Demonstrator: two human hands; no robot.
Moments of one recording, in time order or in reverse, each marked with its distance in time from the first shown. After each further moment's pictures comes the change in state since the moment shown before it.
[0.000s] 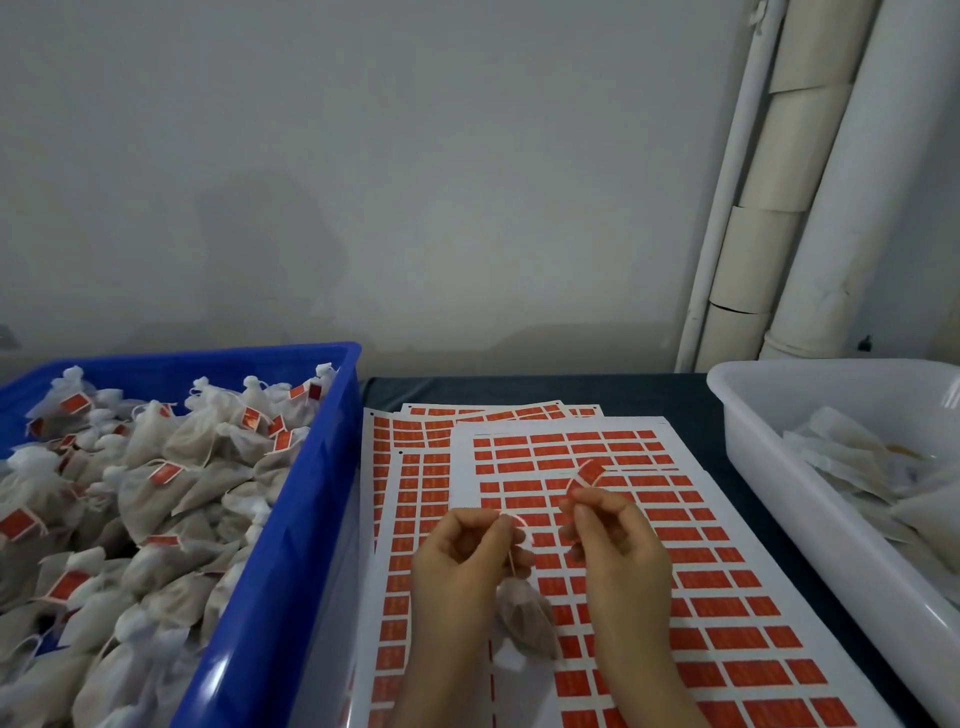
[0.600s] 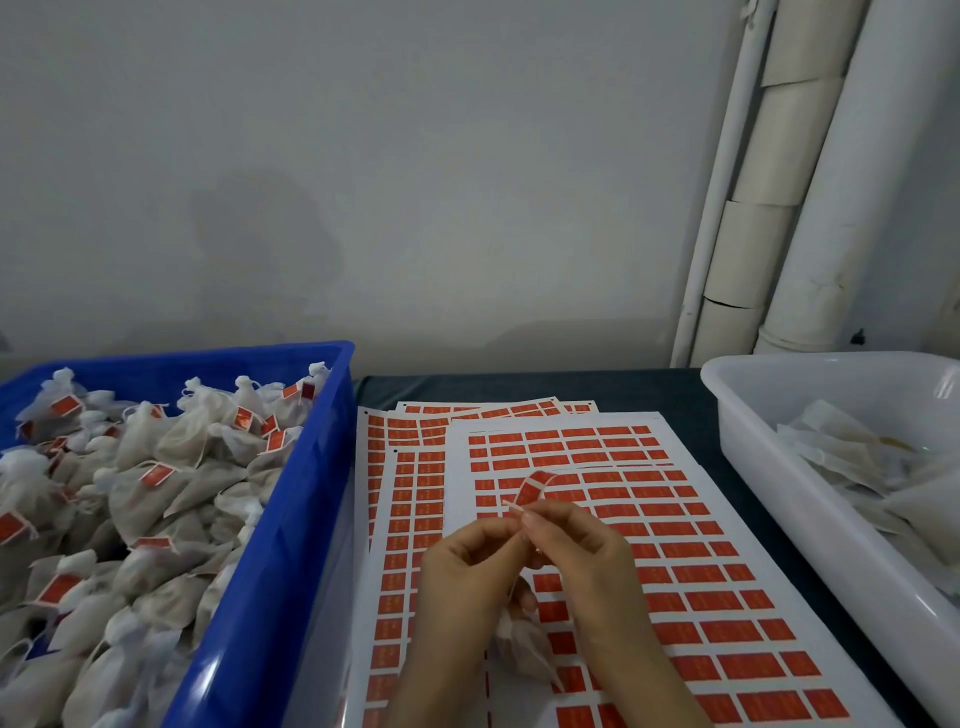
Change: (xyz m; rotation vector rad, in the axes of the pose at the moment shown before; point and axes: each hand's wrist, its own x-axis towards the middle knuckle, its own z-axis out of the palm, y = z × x) left_hand -0.010 0.006 0.000 0.047 -0.202 -0.048; right_hand -0.004 -0.005 0.001 0.082 -0.338 0.140
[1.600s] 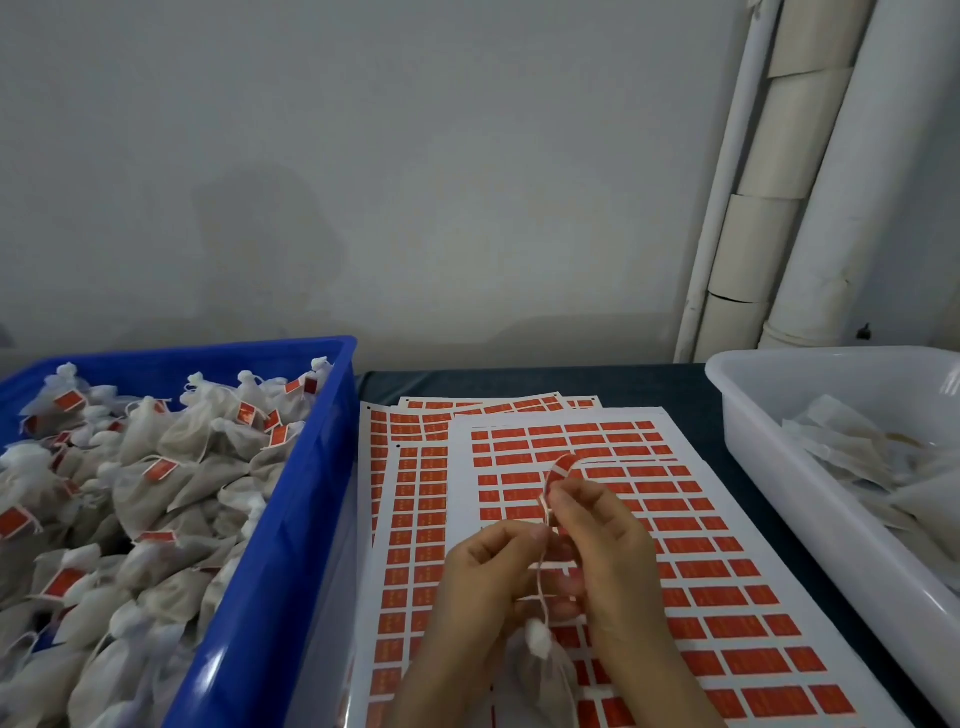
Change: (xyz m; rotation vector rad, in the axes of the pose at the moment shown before) left_hand -0.001 0.001 0.002 -0.147 -0.197 -0.131; right_hand 0.000 -0.006 -0.001 0.107 0.118 -0.028
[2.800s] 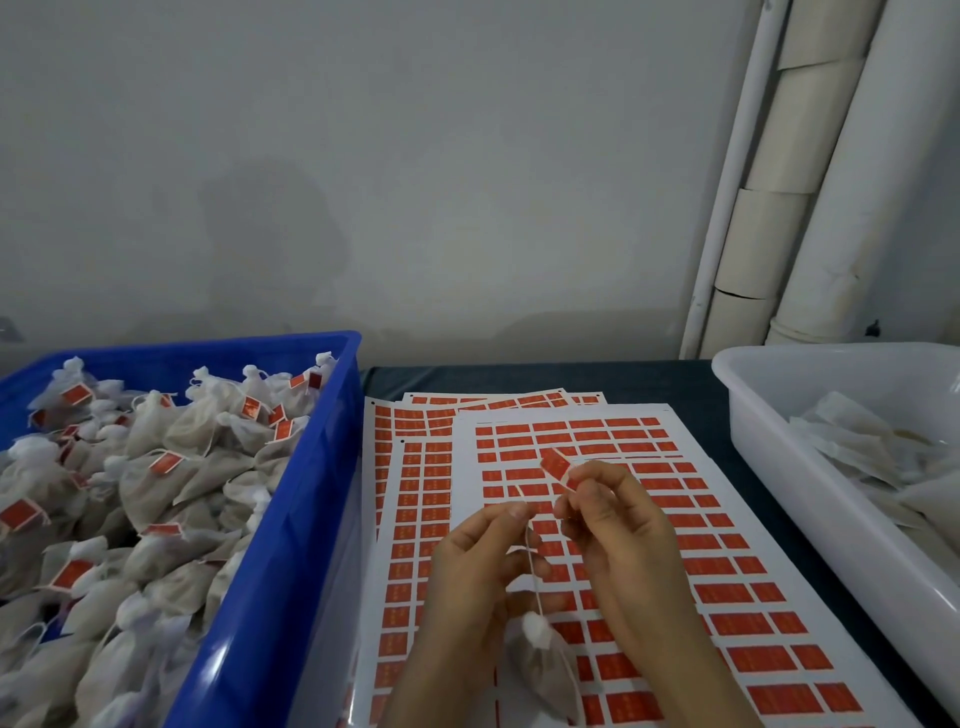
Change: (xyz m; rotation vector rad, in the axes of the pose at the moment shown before) left_hand 0.000 0.005 0.001 -0.099 0.158 -0.034; right_hand 0.001 -0.009 -0.011 0.001 -0.112 -0.084
